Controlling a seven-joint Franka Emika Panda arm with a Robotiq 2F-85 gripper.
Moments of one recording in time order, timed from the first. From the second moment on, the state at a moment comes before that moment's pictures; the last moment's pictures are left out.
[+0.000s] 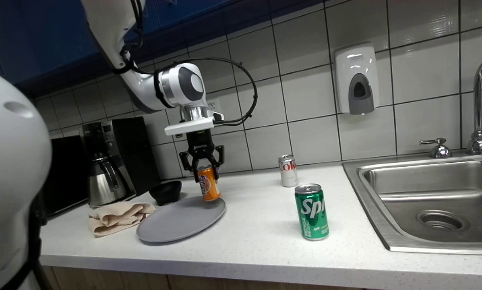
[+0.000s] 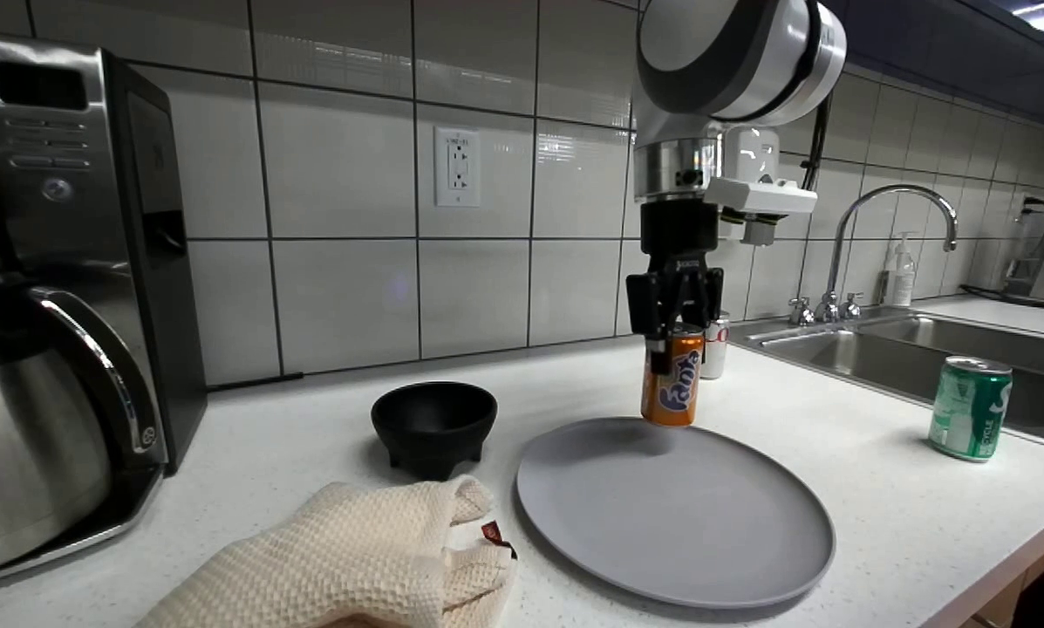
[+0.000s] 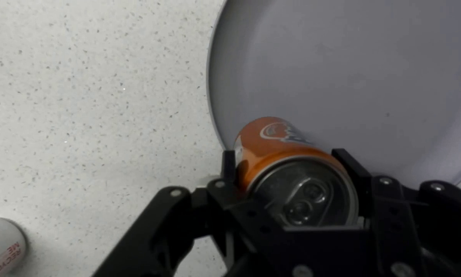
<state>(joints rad) 0.10 0.19 0.05 -2.15 -0.04 2.22 -0.13</state>
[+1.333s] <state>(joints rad) 0.21 0.25 0.12 -2.08 -0.05 2.22 0.01</state>
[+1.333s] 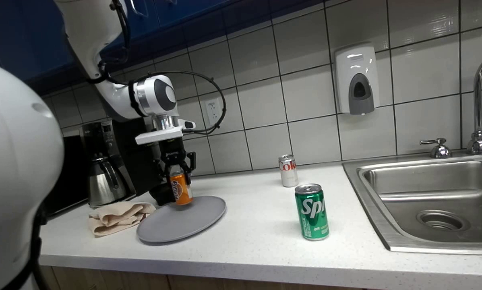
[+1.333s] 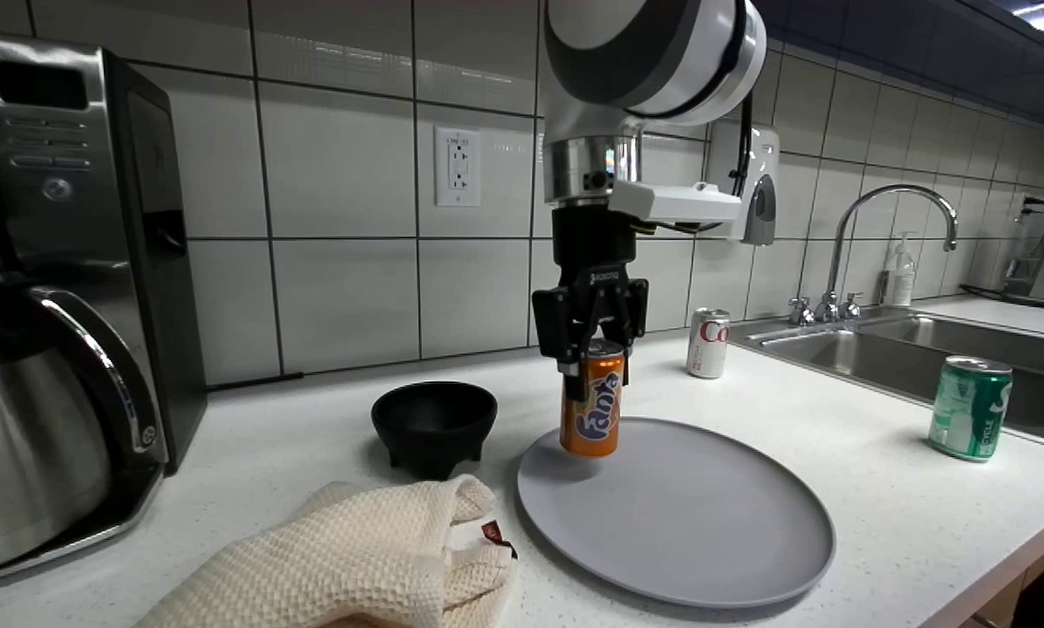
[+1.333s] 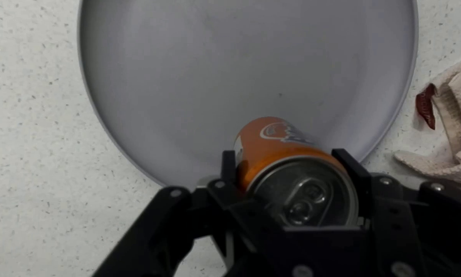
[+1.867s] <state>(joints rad) 0.23 0.32 0.12 -2.04 -0.05 2.22 0.04</state>
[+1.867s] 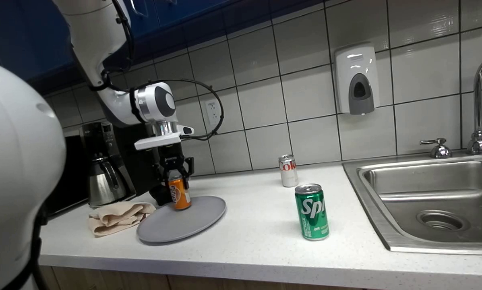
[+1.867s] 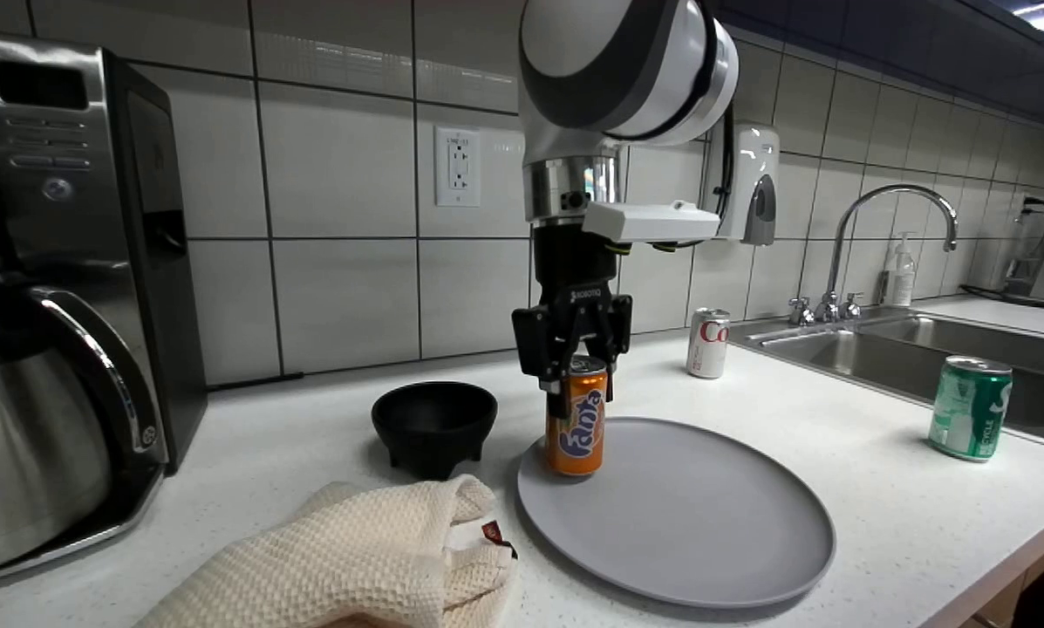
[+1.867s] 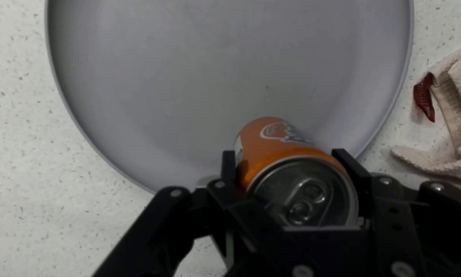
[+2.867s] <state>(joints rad) 0.24 0.33 0.12 -2.00 -0.05 2.22 0.09</state>
